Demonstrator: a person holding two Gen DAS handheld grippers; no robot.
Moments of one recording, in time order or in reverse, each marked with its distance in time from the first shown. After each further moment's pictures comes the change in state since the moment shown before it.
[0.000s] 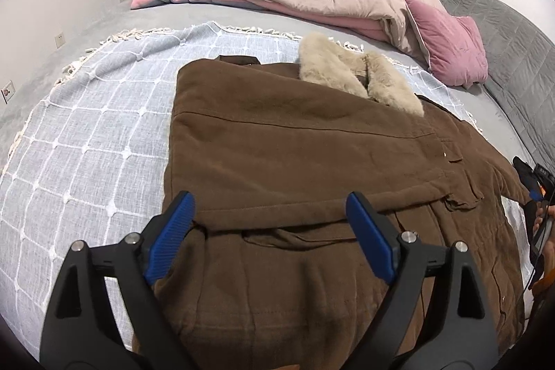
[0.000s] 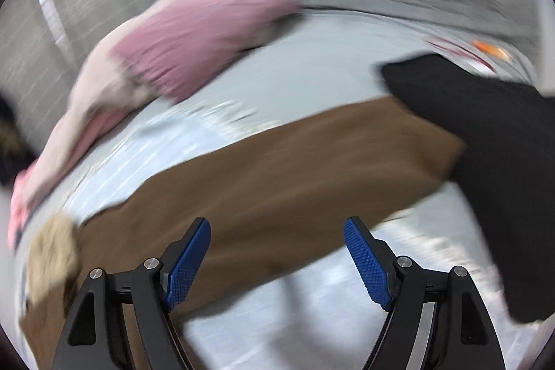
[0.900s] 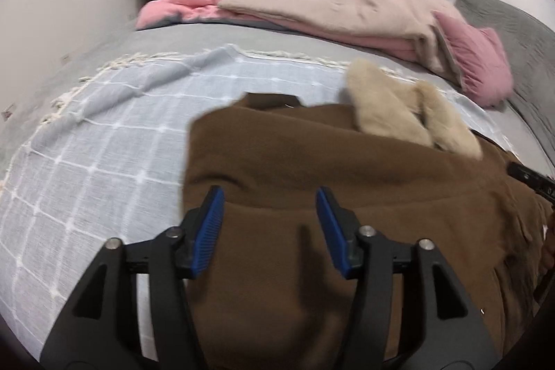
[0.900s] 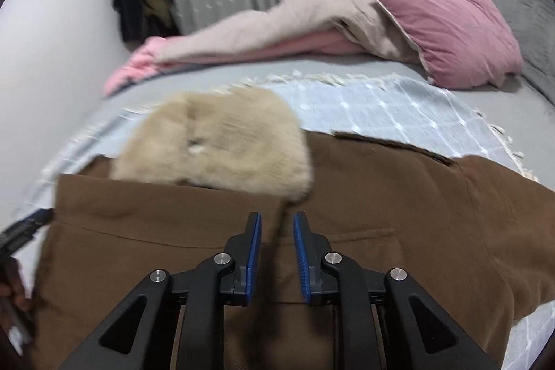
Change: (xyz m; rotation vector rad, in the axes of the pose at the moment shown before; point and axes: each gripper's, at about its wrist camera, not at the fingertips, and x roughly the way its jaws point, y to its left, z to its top) left arm 0.079 0.030 0.043 0.039 -0.093 0.049; right arm -0.028 0.307 -0.174 -0.736 0.078 0.537
